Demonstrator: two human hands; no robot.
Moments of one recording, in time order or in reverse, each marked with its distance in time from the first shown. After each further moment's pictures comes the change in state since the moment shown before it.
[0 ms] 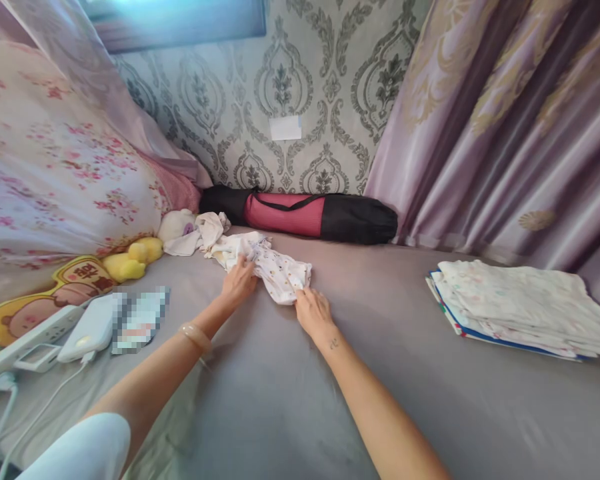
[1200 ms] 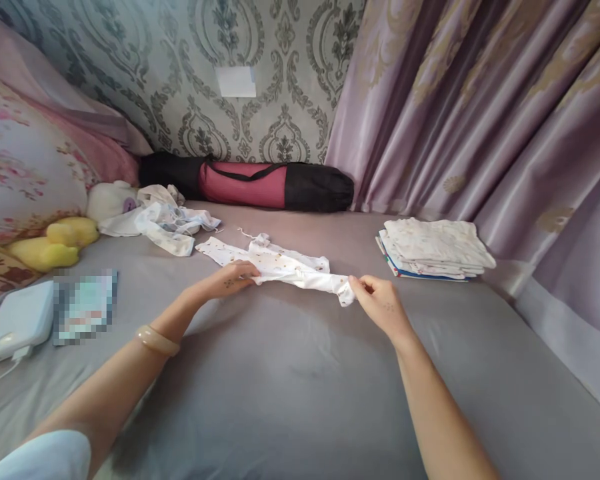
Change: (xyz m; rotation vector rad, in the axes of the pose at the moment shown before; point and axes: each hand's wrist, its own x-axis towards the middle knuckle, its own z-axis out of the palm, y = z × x) left_hand -0.043 0.038 -0.006 -0.607 -0.369 0.664; right_hand -0.152 0.099 -0.088 0.576 0.272 0.477
